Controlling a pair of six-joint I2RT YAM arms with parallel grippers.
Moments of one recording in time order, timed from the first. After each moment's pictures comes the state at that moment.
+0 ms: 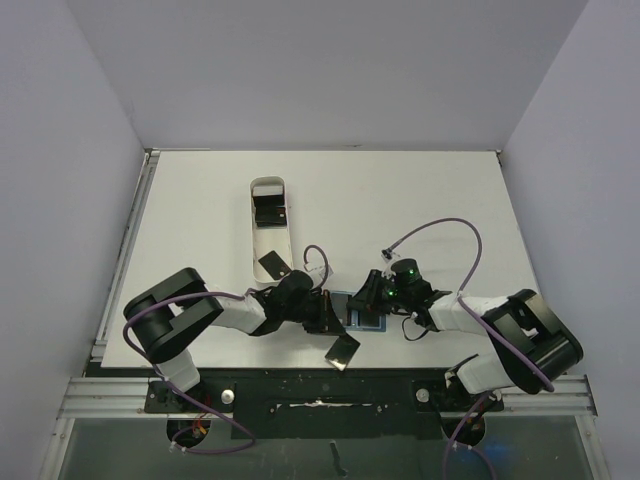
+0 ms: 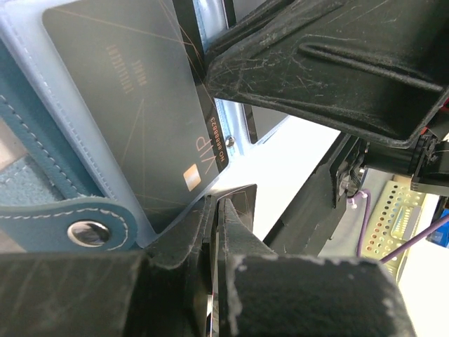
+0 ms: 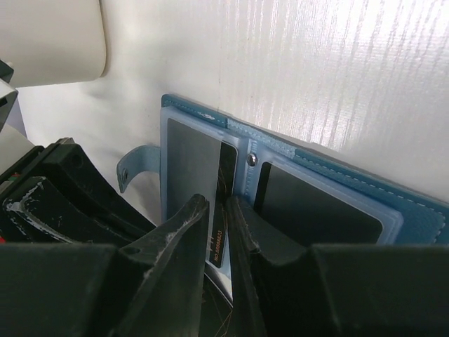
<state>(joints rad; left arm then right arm) -0.93 1.71 0.57 0.47 0.37 -0.94 0.54 1.41 0.36 0.33 -0.36 0.83</state>
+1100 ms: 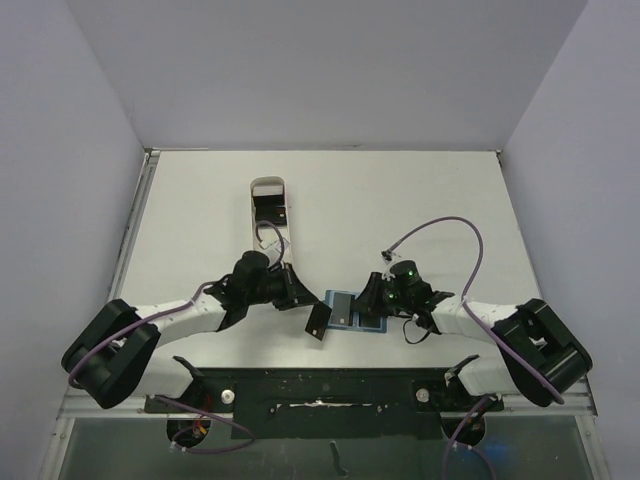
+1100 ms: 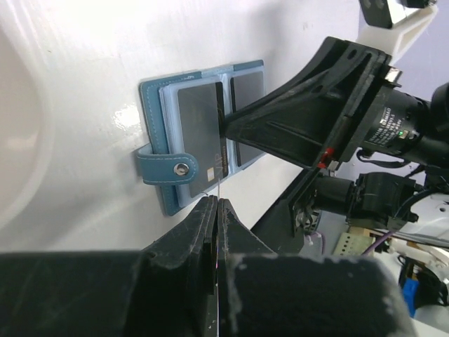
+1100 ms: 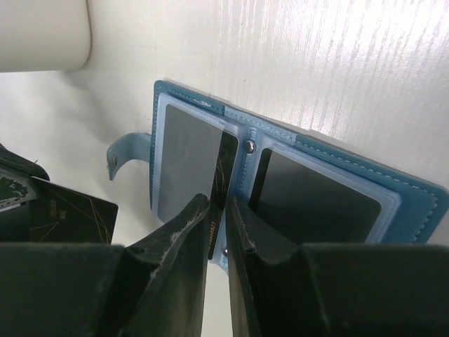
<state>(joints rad) -0.67 1.33 0.48 0.29 0.38 -0.95 0.56 1.32 0.37 0.21 -0.29 0.77</state>
